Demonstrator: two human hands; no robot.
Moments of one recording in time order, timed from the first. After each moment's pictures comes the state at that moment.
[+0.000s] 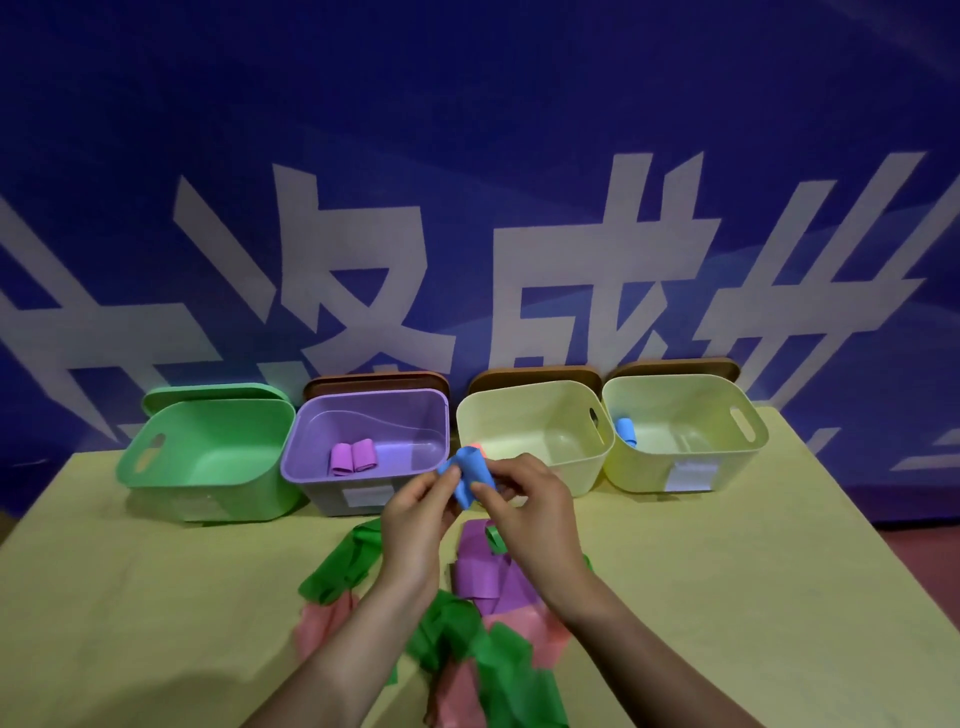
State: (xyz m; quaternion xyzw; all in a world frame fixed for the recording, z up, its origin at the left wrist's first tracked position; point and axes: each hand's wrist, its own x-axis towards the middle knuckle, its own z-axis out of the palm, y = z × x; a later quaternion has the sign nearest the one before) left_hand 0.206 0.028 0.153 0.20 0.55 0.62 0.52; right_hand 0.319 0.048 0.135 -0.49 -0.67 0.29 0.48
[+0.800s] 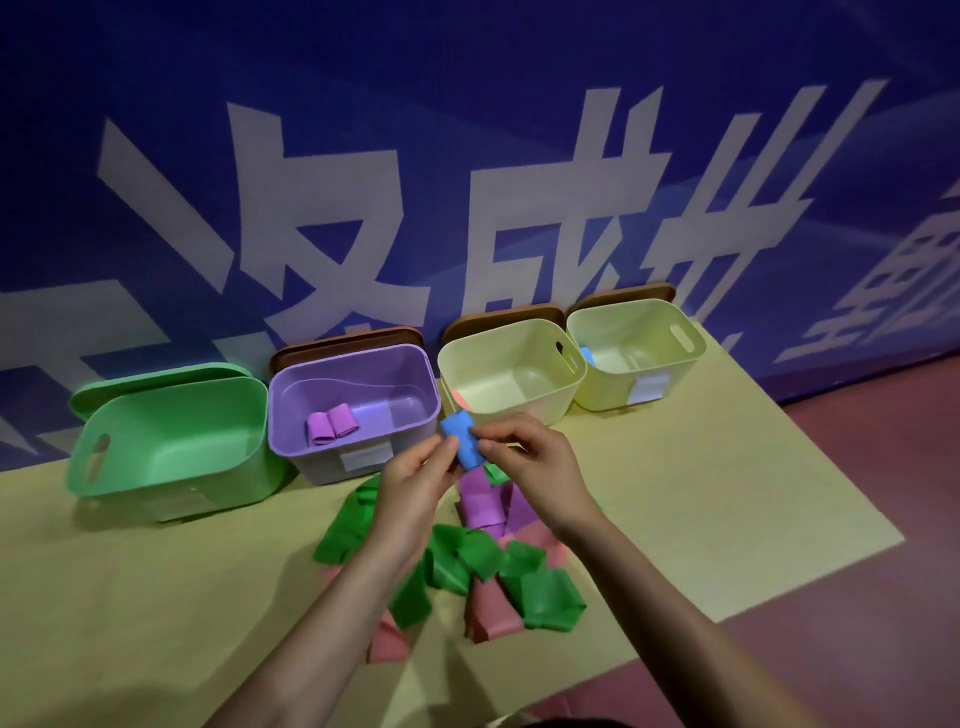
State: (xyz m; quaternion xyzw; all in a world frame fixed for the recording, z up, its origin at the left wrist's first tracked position) left_hand 0.141 0.003 0.156 0.33 0.45 0.53 0.64; right_hand 0.274 0.001 0.167 -0.52 -0.53 0.44 0.51
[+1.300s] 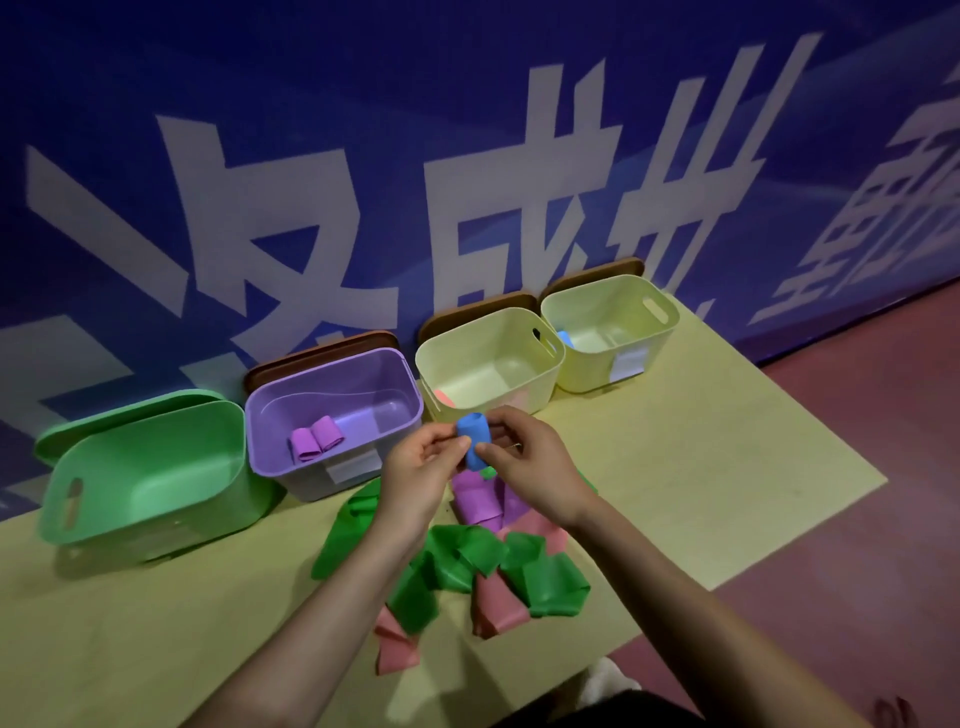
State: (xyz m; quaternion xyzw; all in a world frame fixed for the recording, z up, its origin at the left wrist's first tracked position) left_hand 0.150 0.017 0.152 0.44 0.51 0.46 0.59; right_hand 0.283 0.000 0.154 -0.57 -0.56 0.41 0.44
